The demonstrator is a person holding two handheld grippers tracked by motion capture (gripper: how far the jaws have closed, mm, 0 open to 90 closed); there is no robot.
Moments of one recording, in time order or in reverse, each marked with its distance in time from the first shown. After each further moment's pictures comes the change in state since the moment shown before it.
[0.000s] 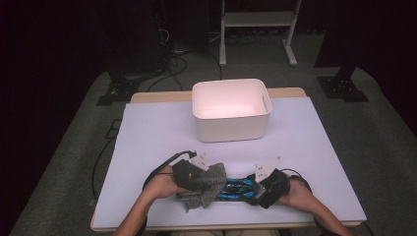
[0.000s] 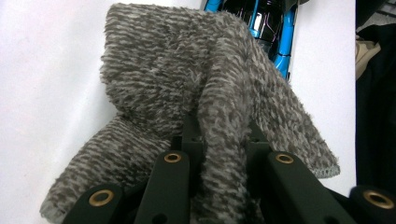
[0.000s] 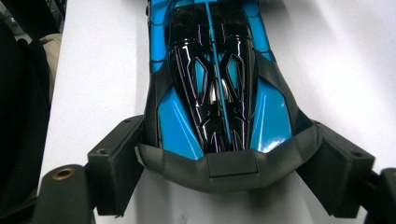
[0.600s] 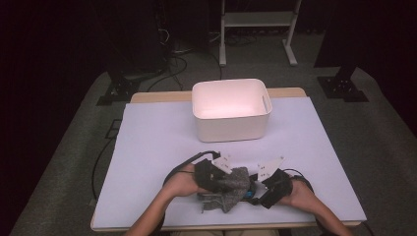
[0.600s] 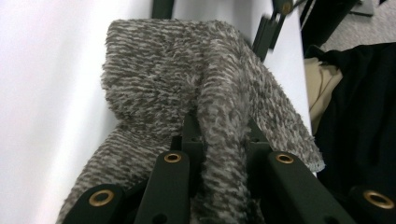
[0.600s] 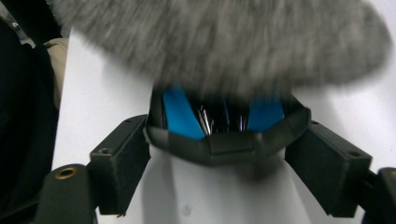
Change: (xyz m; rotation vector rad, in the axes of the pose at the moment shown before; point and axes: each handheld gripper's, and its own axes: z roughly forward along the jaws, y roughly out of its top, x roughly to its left) left arm -0.022 0.062 0.024 -0.030 -0.095 0.145; right arm 0.002 -0.001 -0.006 -0.012 -0.002 0.017
